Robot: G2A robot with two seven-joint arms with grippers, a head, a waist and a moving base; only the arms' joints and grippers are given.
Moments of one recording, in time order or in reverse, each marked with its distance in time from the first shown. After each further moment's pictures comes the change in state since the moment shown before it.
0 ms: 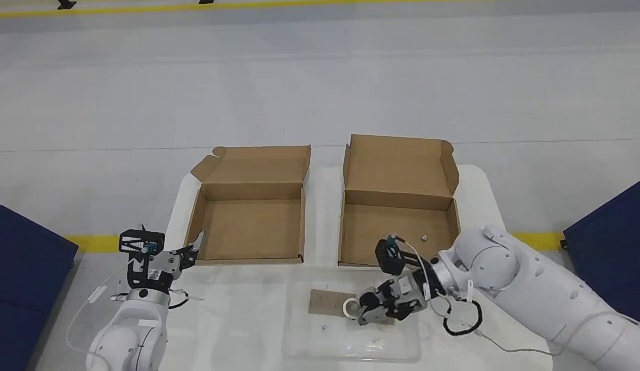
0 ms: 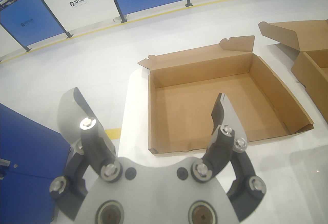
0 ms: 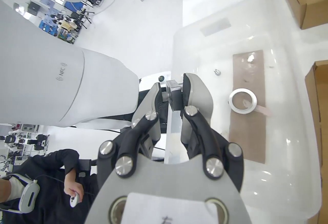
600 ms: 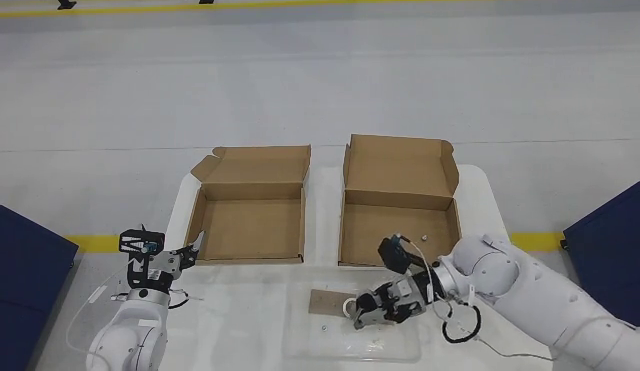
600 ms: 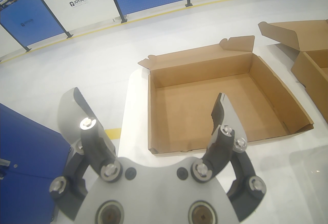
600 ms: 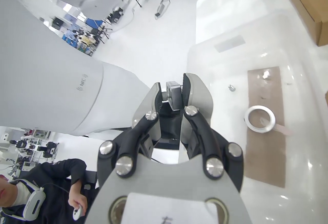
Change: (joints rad) left arm 0.000 0.000 0.000 0.000 0.000 0.000 0.000; right arm -0.033 0.003 -0.005 0.018 0.127 -0.058 -0.056
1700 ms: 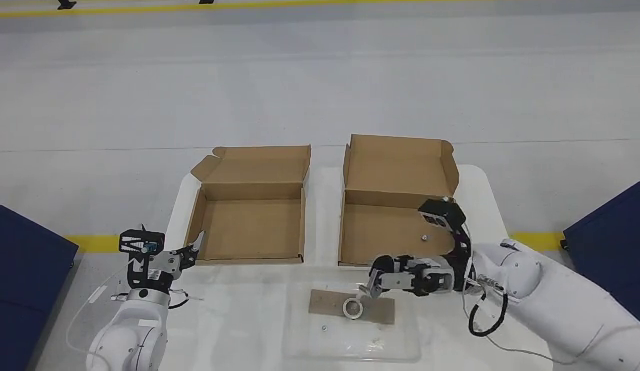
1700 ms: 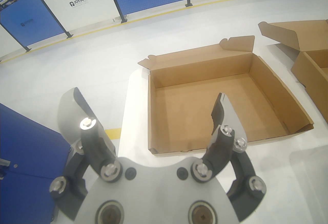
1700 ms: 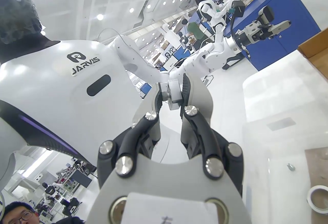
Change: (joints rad) left arm 0.000 0.000 0.000 0.000 0.000 0.000 0.000; right arm -0.018 0.102 0.012 -0.113 0.515 -0.058 -0.059
